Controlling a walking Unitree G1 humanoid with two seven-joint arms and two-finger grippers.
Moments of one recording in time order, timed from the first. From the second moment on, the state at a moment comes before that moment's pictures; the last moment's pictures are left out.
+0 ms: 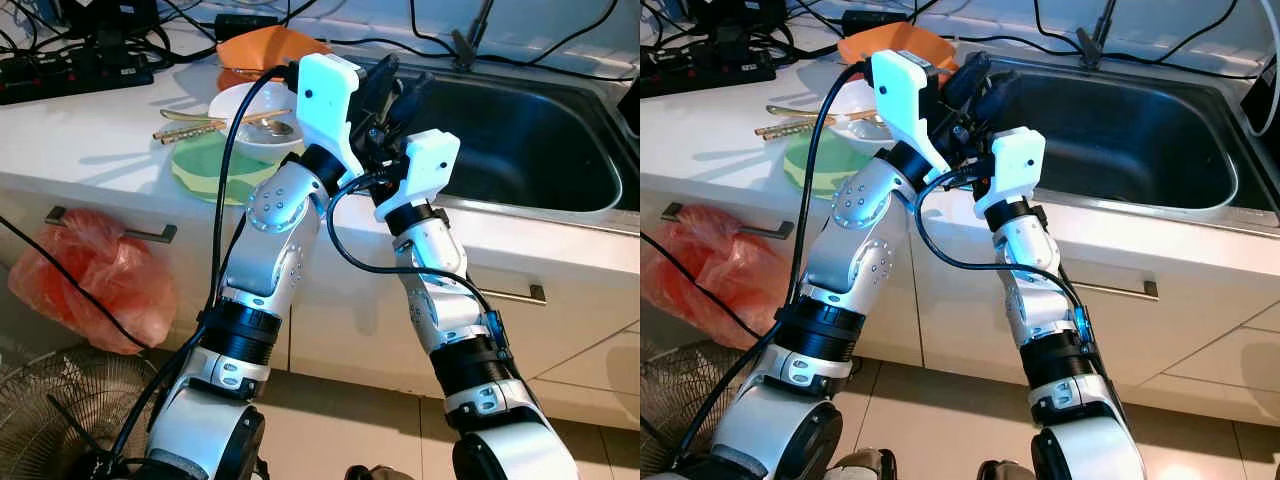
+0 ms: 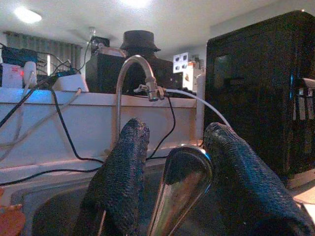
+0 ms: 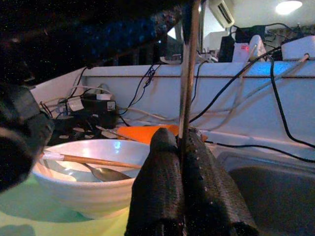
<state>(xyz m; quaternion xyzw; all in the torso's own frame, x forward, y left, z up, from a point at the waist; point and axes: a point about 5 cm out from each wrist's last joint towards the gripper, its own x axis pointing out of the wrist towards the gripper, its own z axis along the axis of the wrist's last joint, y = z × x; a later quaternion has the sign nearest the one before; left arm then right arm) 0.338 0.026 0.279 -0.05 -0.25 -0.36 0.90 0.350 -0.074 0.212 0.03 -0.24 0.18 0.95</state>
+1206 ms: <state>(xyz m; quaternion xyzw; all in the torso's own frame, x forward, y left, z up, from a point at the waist) 0.330 0.054 0.268 -0.08 -0.24 -0.33 0.91 0.384 -0.139 0.210 -0.02 -0.19 0.03 0.98</state>
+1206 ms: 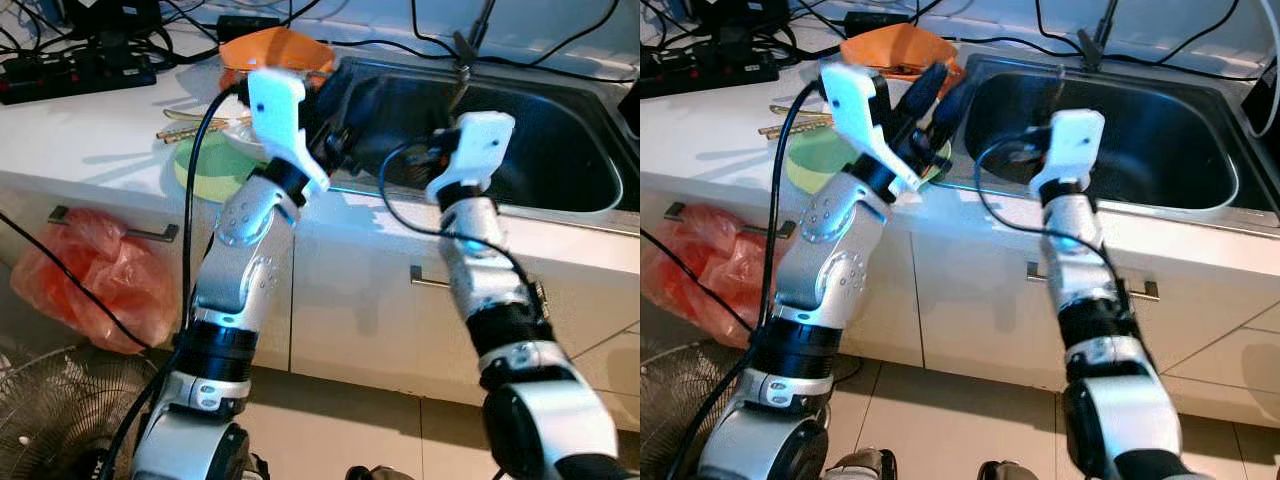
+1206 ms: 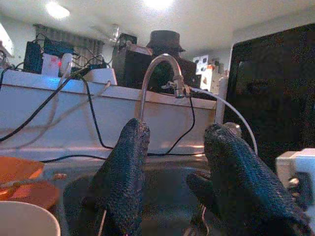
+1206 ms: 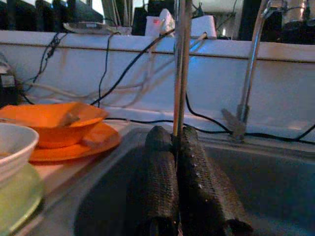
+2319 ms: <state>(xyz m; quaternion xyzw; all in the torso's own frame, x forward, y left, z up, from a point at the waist) 0.313 0.045 0.245 -0.06 -0.20 -0.34 0.92 0.393 -0.142 0.176 -0.04 -0.12 0.04 0.99</state>
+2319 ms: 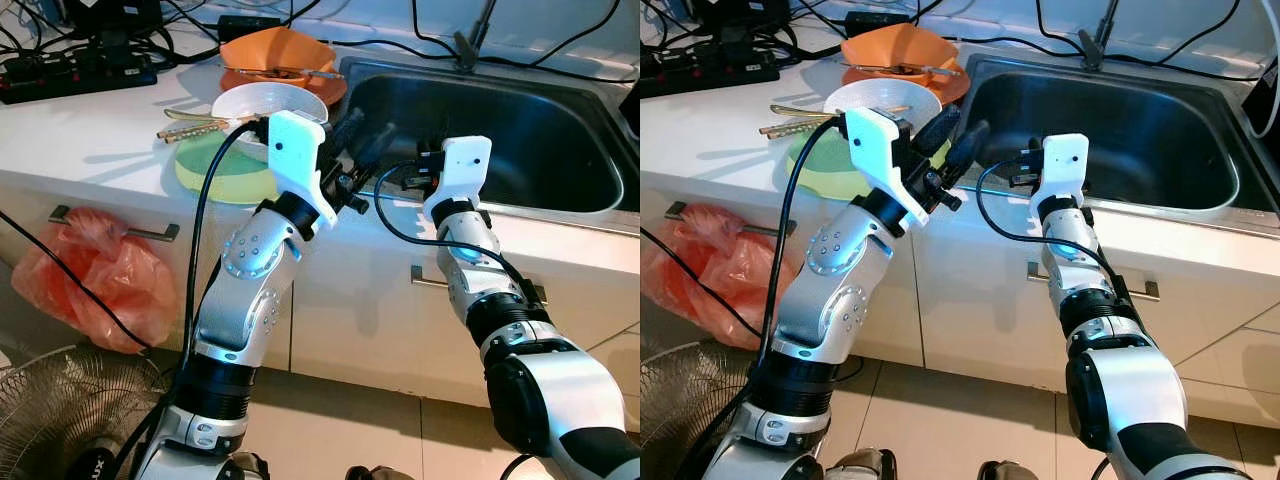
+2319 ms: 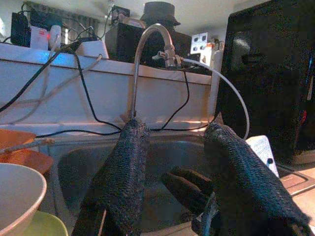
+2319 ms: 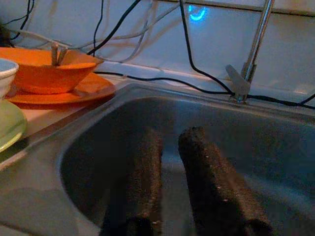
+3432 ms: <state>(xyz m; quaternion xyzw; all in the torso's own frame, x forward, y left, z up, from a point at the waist) 0.321 0.123 0.226 -0.11 -0.23 -0.06 0.96 0.376 -0.112 0.192 0.03 -0.22 0.10 0.97</state>
